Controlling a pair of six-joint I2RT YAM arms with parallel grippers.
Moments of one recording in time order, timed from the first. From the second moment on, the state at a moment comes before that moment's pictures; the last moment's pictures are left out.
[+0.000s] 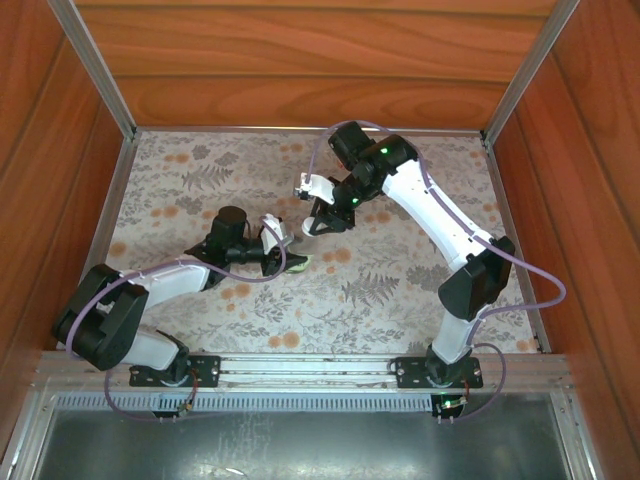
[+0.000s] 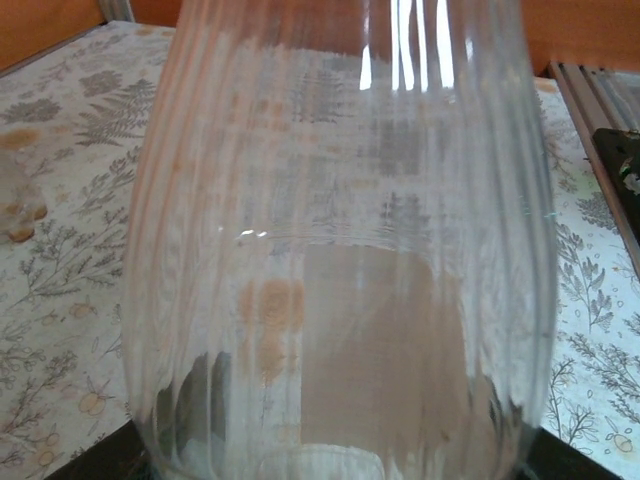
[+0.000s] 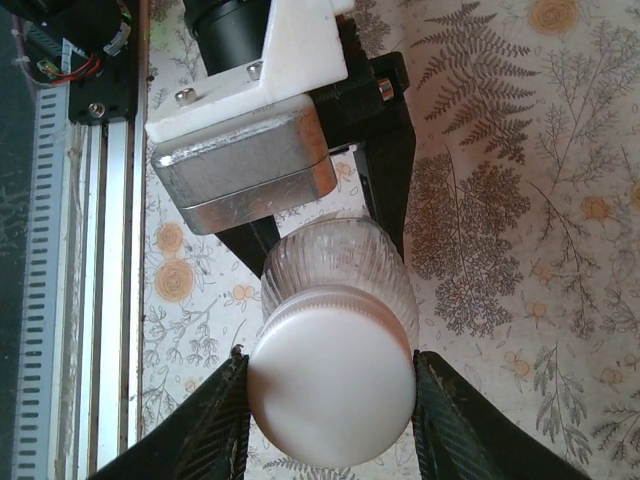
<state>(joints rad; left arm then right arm) -0.55 1.41 0.56 0.38 0.76 0.29 0.67 1.79 1.89 -1.35 -0.56 -0.78</state>
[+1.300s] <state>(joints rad) -0.62 1.39 0.54 0.35 0.41 0.46 0.61 1.57 1.68 -1.08 -0.52 -0.11</state>
